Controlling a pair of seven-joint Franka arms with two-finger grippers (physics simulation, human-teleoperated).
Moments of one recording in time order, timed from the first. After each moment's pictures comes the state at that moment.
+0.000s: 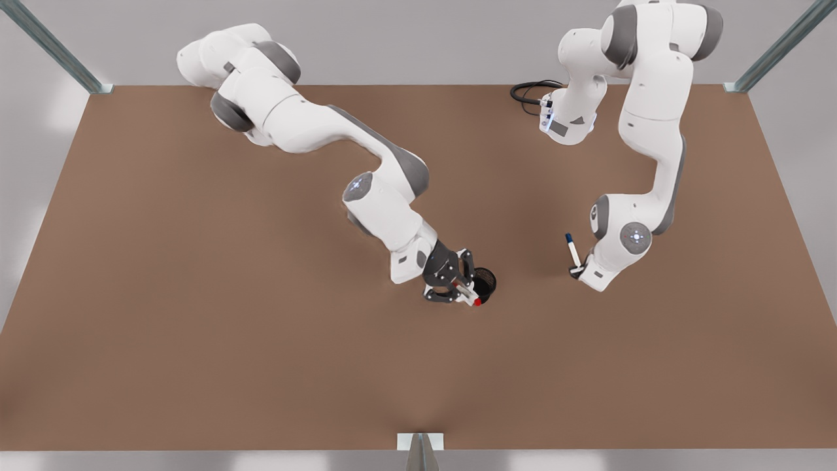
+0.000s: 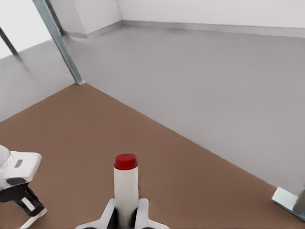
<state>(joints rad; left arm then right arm) -0.21 0.44 0.14 -2.18 -0.07 2.58 -0.18 0.58 0.91 0.32 -0.94 -0.05 2.71 -0.06</state>
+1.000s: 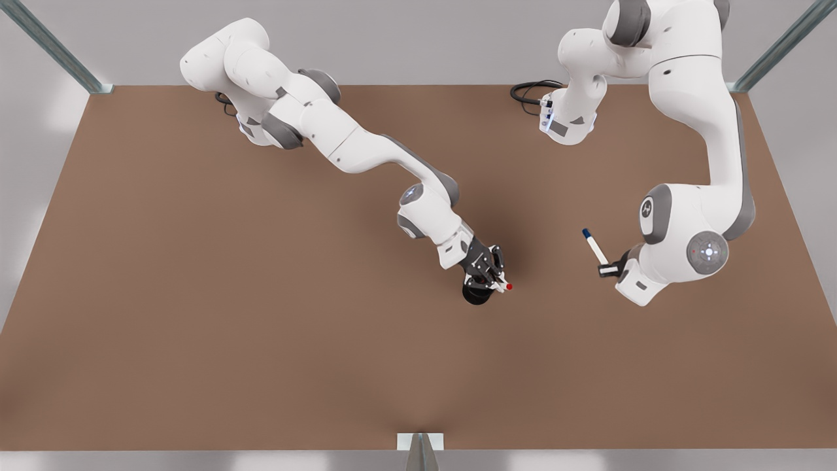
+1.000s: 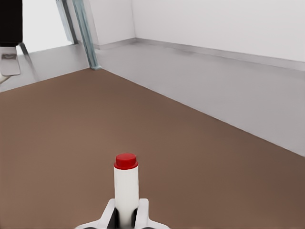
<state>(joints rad) -0.21 0.36 0.15 -1.65 -0.08 1.77 -0.18 0.79 1.21 0.15 -0.90 -0.07 3.11 0.00</state>
